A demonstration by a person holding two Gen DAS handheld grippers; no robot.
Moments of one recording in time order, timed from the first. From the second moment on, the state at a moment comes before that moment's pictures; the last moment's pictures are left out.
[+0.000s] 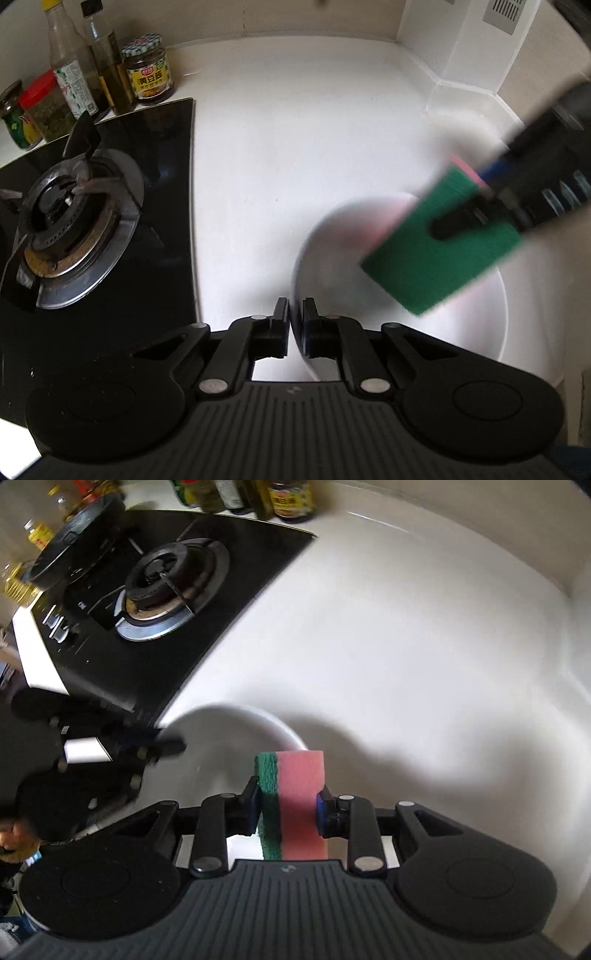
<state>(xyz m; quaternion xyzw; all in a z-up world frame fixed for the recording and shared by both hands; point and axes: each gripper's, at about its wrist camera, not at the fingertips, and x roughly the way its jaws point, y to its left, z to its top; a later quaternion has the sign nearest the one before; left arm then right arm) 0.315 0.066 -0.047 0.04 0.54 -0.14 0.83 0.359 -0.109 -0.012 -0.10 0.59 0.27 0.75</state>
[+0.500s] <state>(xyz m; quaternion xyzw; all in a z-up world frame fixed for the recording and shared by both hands) 0.293 0.067 -0.053 0.00 0.58 -0.13 0.80 0.305 -0.020 -0.007 -0.39 0.42 0.53 0.63</state>
